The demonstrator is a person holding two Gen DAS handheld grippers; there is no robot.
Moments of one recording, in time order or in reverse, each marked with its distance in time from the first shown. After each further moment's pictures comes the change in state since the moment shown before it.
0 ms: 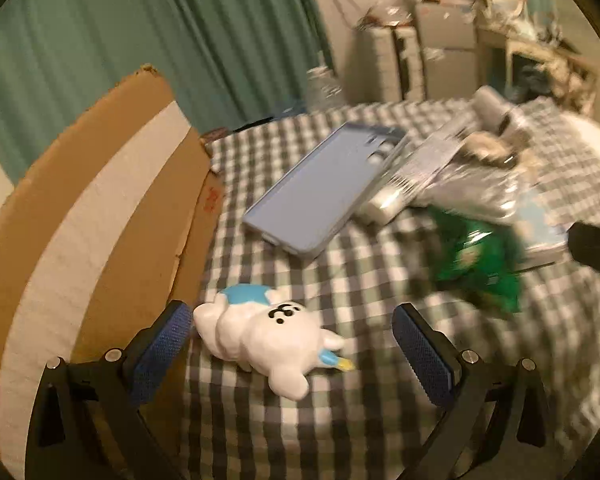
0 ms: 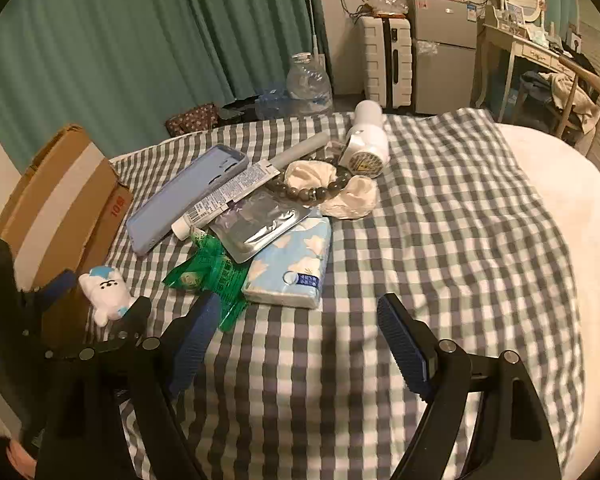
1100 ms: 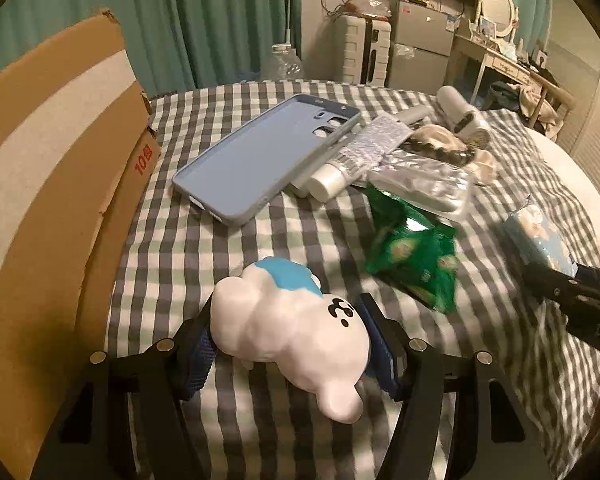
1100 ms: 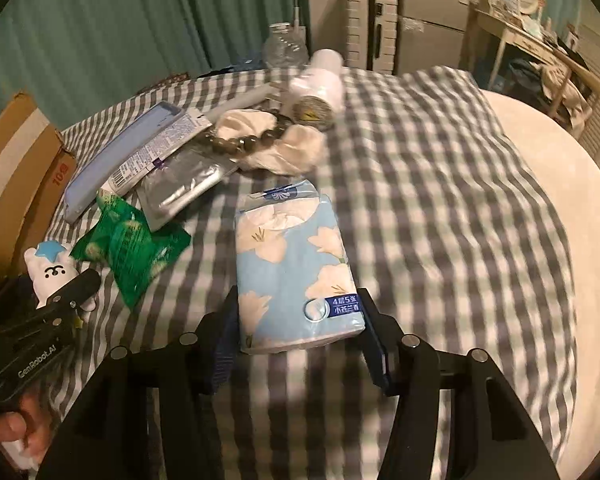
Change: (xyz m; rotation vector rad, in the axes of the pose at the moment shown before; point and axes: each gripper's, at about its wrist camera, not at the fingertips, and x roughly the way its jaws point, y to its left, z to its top) left arm 0.000 -0.001 0.001 -0.099 0.085 -0.286; right arm 0.025 -0.034 -0.016 -0.015 0.100 -0.098
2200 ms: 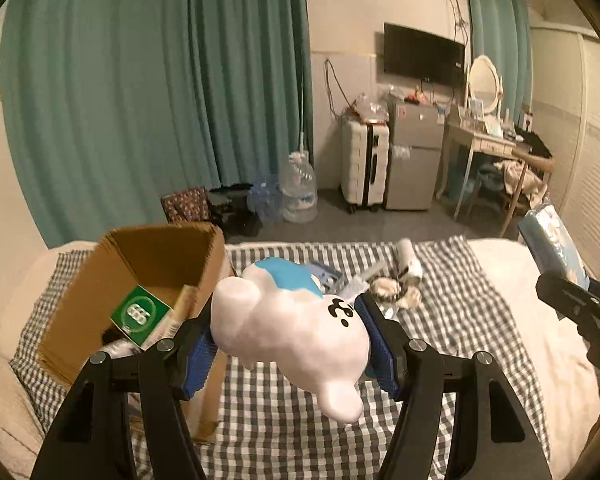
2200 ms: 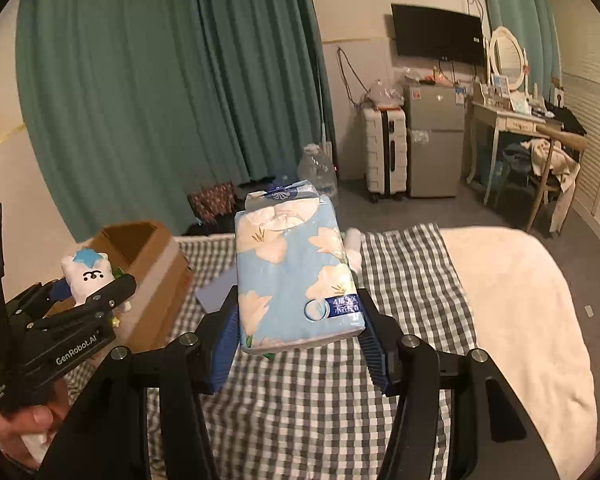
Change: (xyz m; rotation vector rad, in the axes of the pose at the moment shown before) left arm -0.221 0.004 0.049 -0.021 -0.337 0.055; right arm -0.234 0.023 0.010 -0.017 -0.405 0.120
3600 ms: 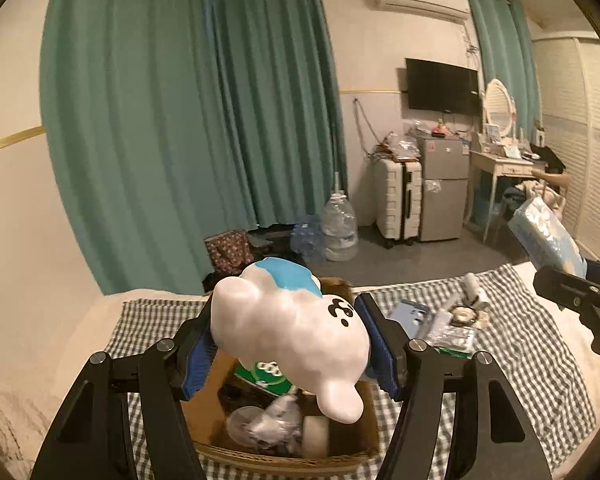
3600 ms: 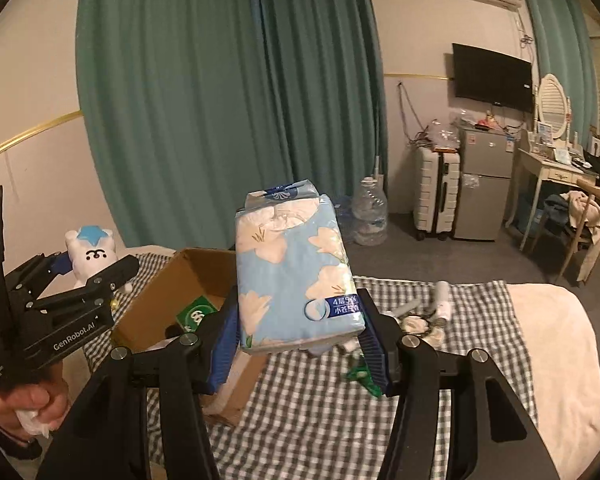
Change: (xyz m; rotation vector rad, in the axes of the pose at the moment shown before) left arm -0.035 0.157 0.024 0.035 -0.133 0.089; right arm -0.013 0.153 0.022 -0.120 -0.071 0.107
